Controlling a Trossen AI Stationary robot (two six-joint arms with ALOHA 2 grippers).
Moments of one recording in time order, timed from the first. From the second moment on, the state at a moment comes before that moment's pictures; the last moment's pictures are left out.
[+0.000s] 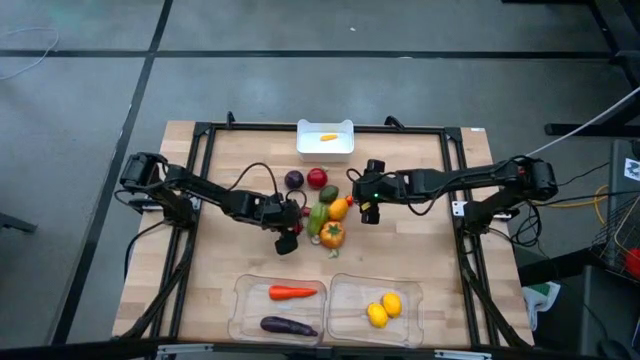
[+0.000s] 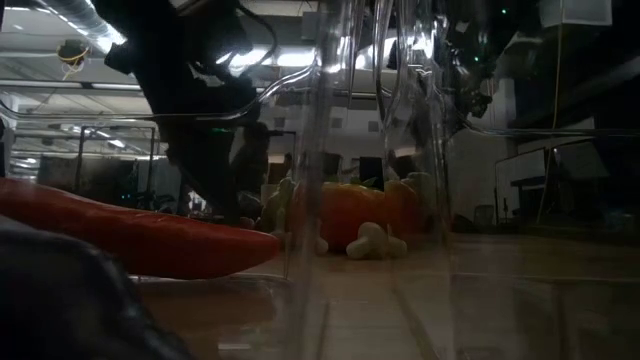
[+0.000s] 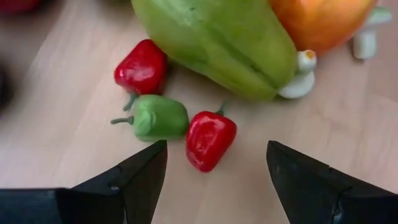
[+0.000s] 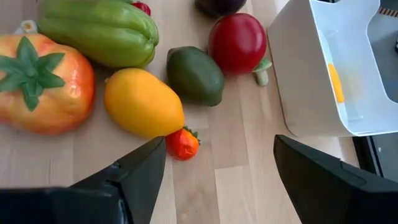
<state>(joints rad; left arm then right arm) -0.09 1.61 0.78 -0.20 -0.17 -0.43 -0.03 1.46 0.98 -0.44 0.31 -0.14</state>
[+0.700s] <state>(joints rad) -0.10 1.72 0.76 -0.04 -0.17 -0.43 -0.03 1.46 0.98 -0.42 0.31 -0.14</state>
